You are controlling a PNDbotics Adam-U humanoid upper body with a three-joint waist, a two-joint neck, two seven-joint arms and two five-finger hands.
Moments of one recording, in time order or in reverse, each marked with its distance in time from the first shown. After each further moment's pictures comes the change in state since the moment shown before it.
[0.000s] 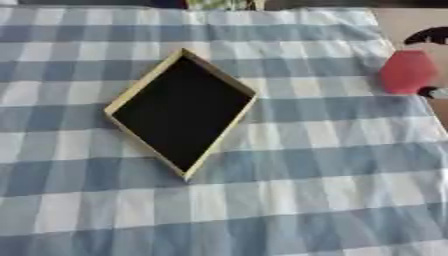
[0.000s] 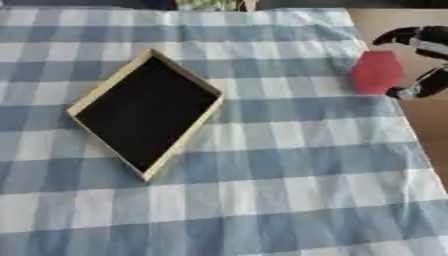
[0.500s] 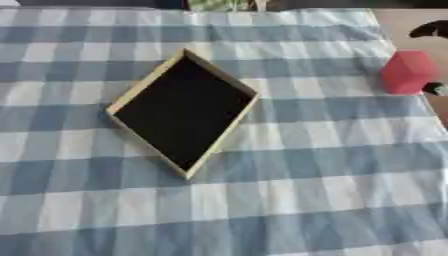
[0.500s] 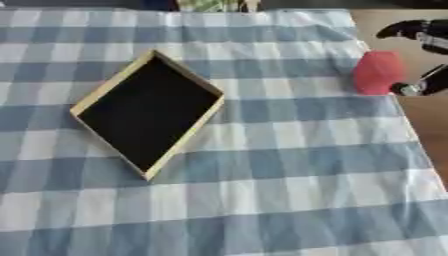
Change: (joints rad) left arm 0.001 0.001 0.006 0.000 -0.003 0.000 0.008; right arm 0.043 0.001 -0.042 -0.079 -0.012 0.008 -0.036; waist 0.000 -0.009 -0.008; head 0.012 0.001
